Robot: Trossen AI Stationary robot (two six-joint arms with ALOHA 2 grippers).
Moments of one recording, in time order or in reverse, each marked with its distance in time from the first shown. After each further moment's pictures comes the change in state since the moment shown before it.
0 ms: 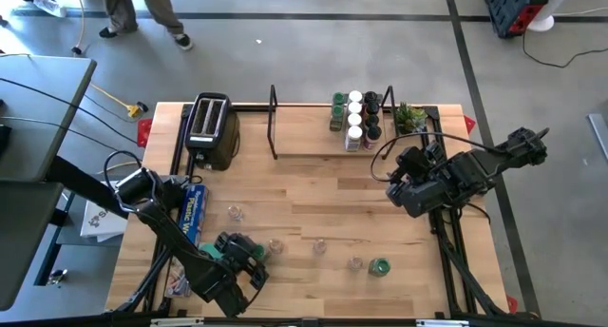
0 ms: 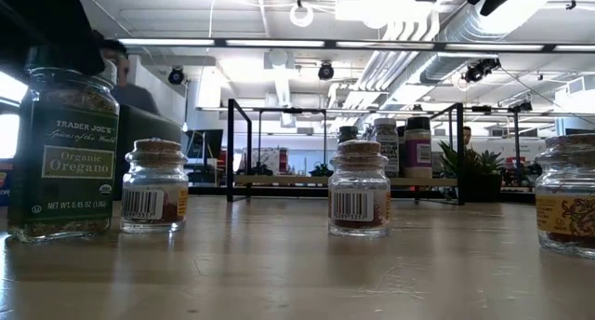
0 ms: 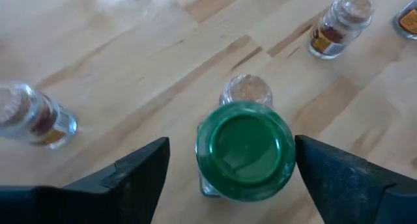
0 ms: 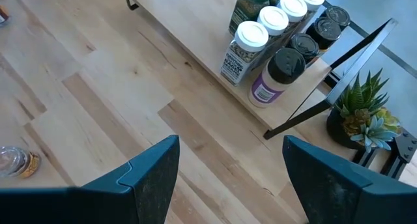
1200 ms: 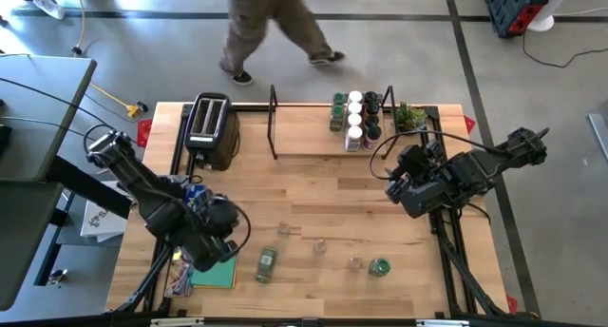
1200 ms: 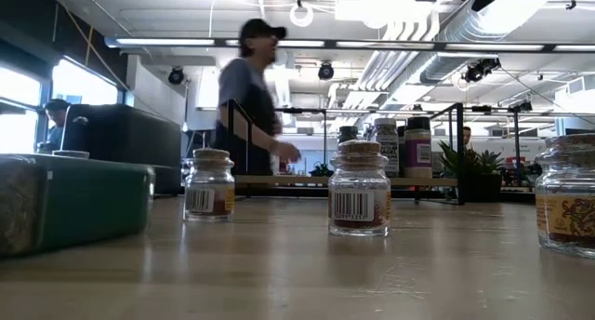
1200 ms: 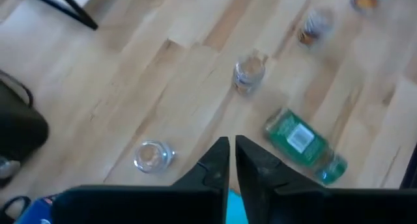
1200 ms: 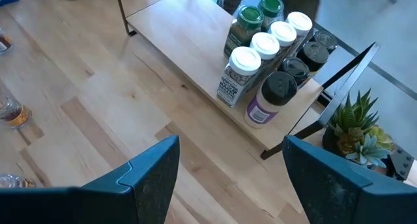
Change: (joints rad) left arm 0.096 -0.456 0.001 -0.229 0.163 0.524; right arm 0.000 0.000 0.000 0.023 0.088 0.001
